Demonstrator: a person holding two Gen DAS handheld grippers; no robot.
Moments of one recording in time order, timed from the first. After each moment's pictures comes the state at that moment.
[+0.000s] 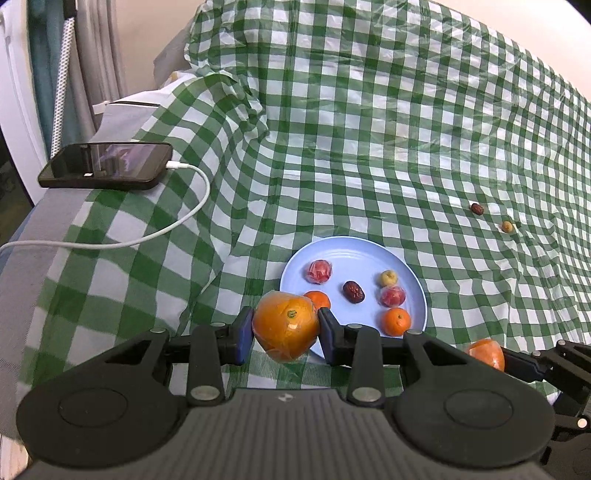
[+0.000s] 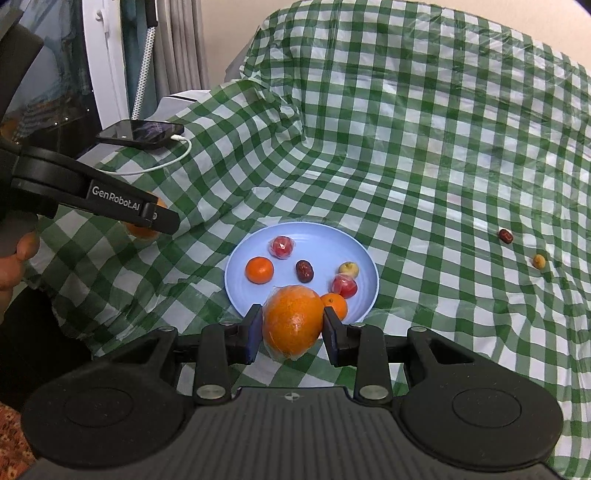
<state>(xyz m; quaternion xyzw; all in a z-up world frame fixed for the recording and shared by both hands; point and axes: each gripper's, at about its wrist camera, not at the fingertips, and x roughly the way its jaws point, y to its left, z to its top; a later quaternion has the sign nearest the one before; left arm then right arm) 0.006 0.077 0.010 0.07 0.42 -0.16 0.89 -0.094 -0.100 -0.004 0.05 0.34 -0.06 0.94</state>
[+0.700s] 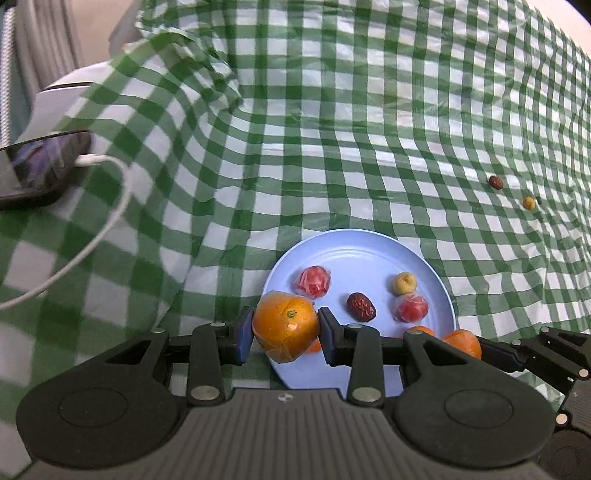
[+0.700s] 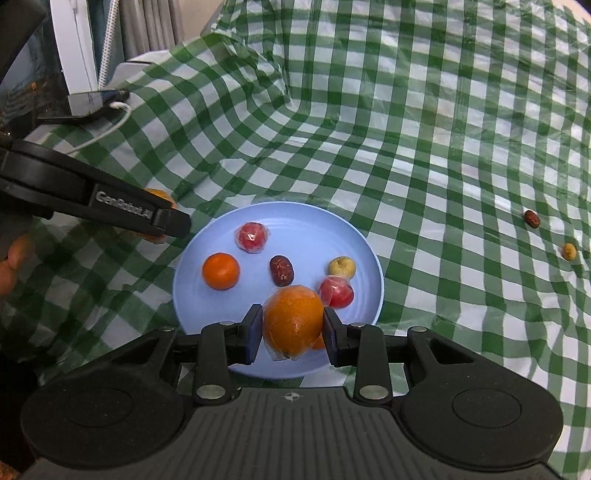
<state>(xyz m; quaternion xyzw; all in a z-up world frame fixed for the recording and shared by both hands) 0.089 0.031 -0.052 0.11 0.45 -0.18 0.87 -0.005 -0.136 -0.058 0.06 0.39 -0.06 0.92</state>
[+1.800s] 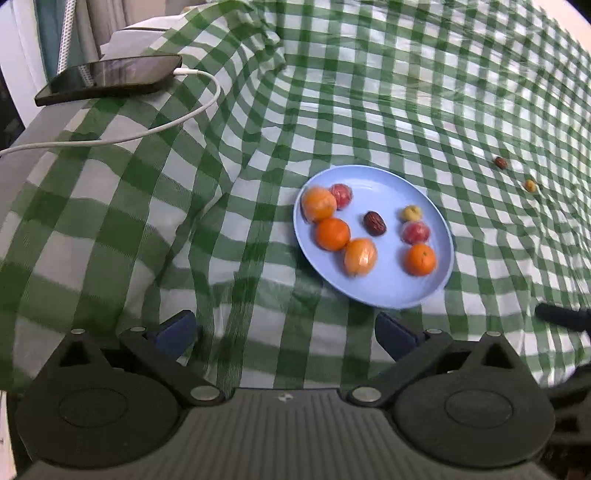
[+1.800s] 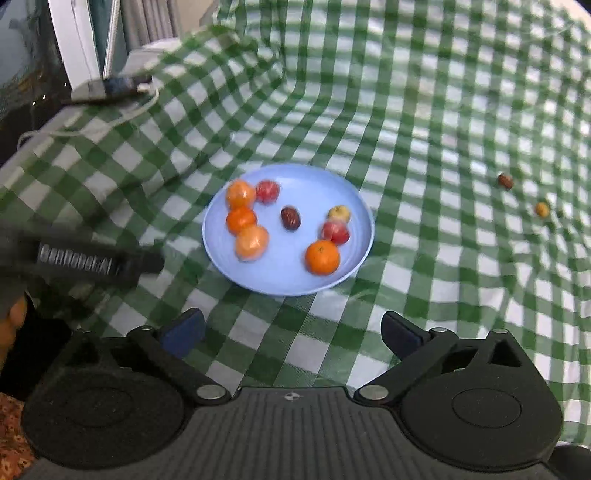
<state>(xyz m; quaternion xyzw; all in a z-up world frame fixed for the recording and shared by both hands) -0.008 0.085 -0.035 0.08 0.48 -0.13 0.86 -0.072 -0.101 -0.022 0.07 0.41 -0.09 0.90</state>
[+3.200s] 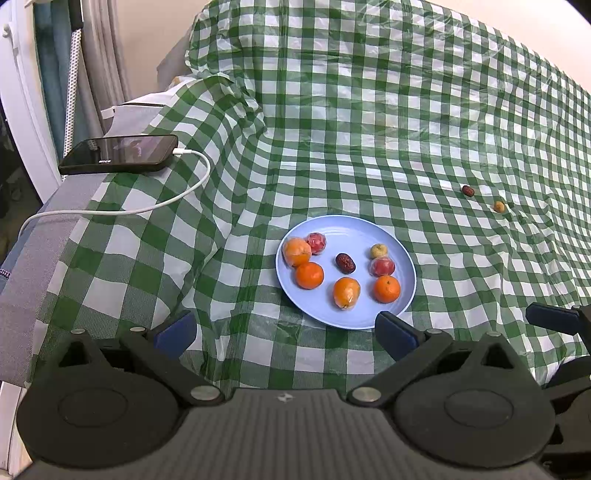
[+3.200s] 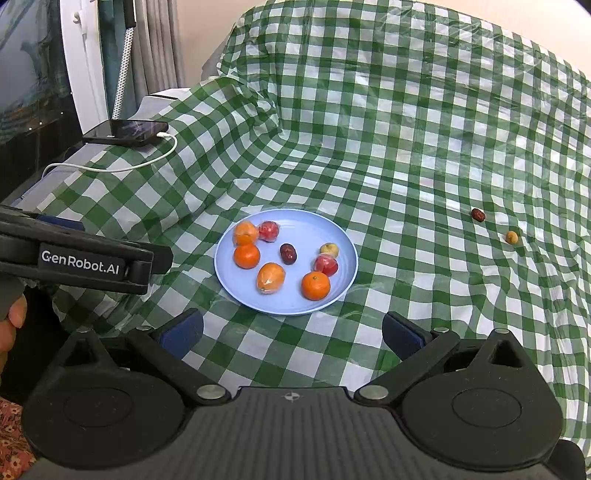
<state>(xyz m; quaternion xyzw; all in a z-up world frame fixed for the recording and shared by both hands) -0.055 0.079 0.015 0.09 0.40 -0.15 0.90 -0.118 -0.089 0.012 0.05 0.36 -0.10 0.93</state>
